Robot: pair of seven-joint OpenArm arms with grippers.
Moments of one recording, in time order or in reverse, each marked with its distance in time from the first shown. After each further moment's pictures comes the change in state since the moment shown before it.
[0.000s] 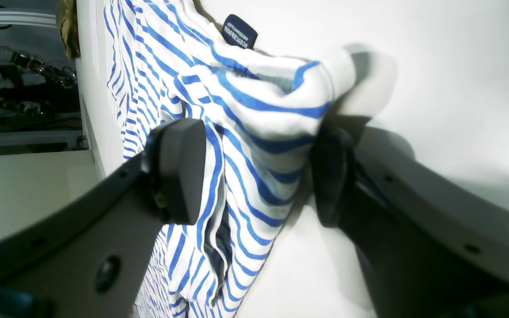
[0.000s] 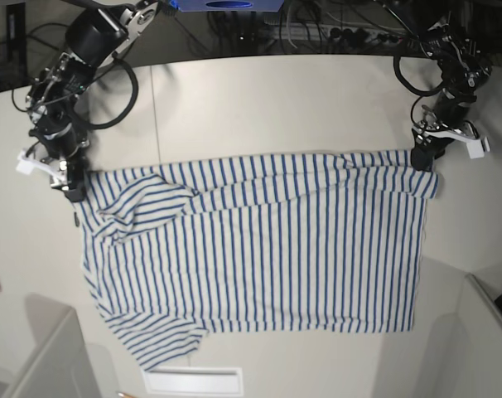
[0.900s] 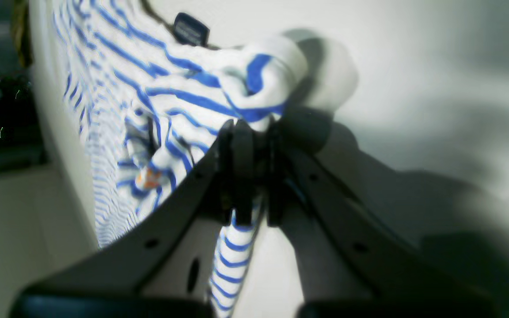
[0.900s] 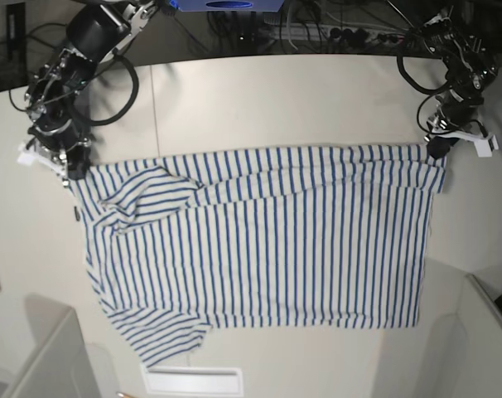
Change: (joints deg) left arm 2.2 0.3 0.6 11.6 2.8 8.7 3.7; right arm -1.4 -0.8 -0.3 5.9 -2.6 -9.4 -2.9
